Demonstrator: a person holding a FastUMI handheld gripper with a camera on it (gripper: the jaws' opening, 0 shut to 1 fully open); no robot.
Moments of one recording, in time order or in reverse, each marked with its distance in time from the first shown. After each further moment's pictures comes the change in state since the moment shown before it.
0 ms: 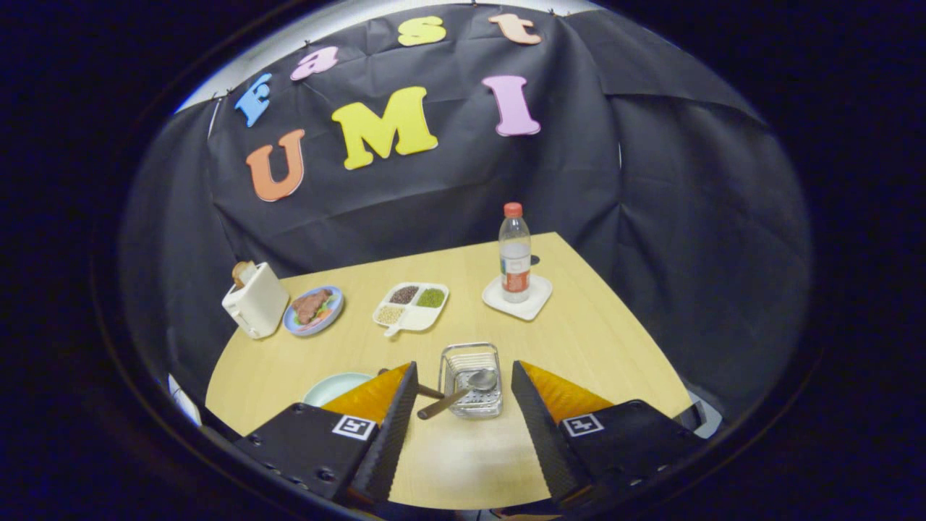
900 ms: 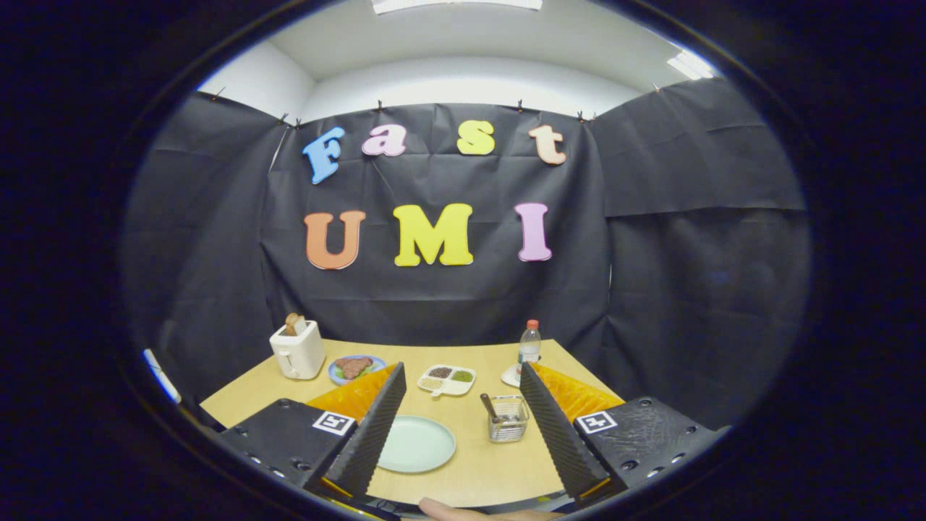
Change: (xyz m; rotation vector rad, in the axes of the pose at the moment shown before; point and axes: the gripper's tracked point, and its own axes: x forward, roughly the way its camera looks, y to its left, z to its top) arm -0.192 0.115 0.009 -0.134 -0.442 -0.010
